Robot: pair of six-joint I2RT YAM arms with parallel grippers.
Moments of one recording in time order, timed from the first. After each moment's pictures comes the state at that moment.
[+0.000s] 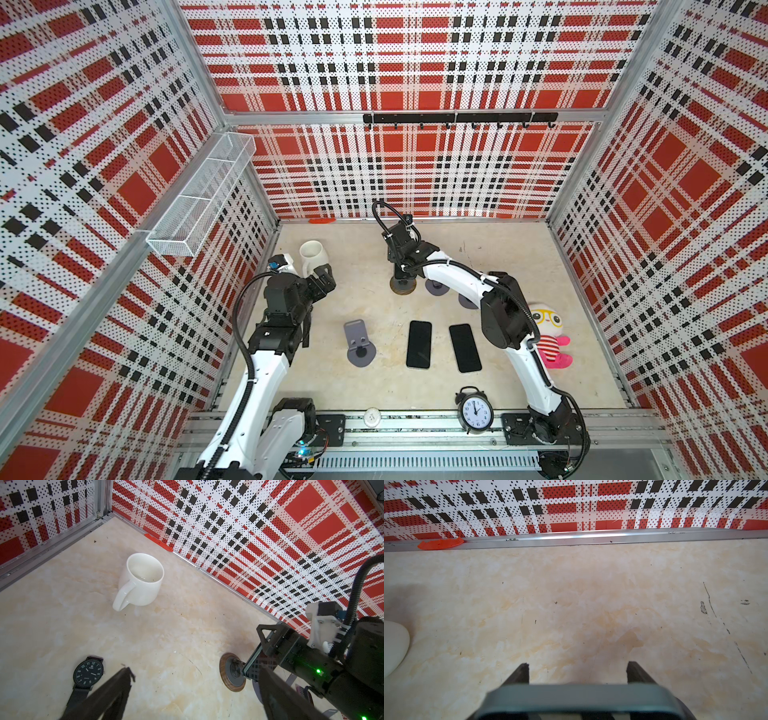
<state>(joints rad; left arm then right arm) -0.02 0.87 0.67 -0.16 0.04 -0.57 0.75 2.31 2.04 -0.48 0.55 0.54</state>
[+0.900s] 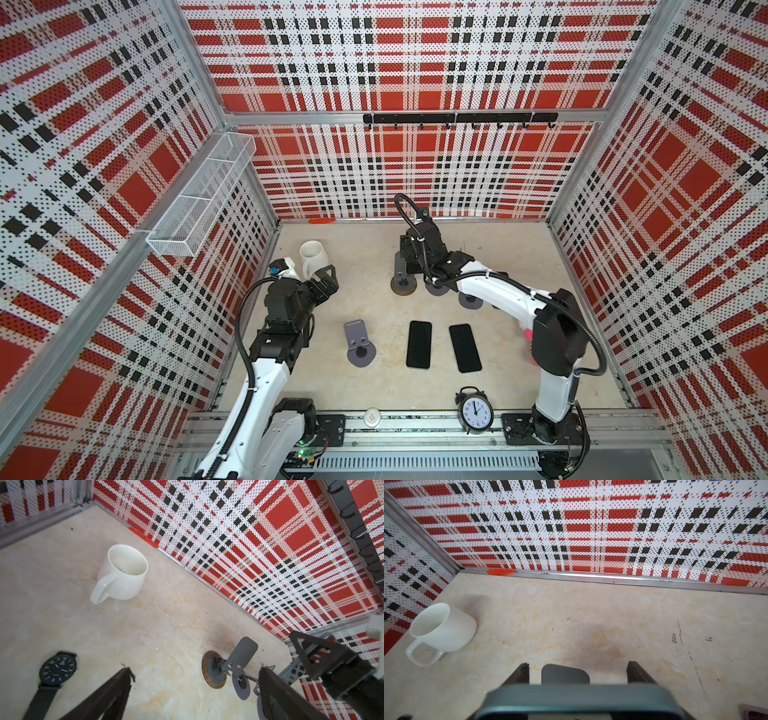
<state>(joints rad) -0.05 0.82 0.59 -0.08 0.10 -0.68 0.75 1.84 1.55 -0.15 0.48 0.32</state>
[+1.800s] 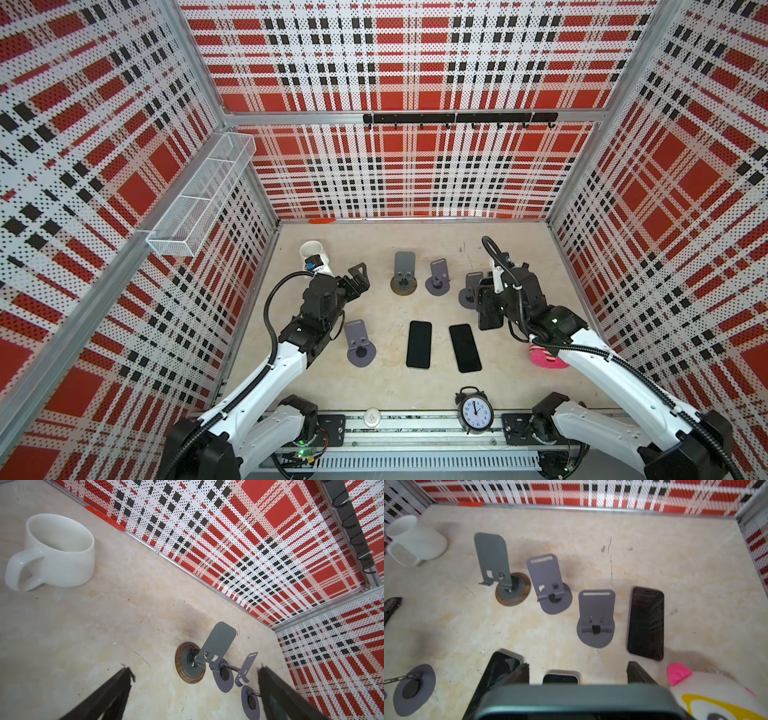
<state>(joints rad) -0.40 1.00 0.62 0.10 -0.17 -0.74 0.51 1.01 0.83 -0.49 0.23 0.28</state>
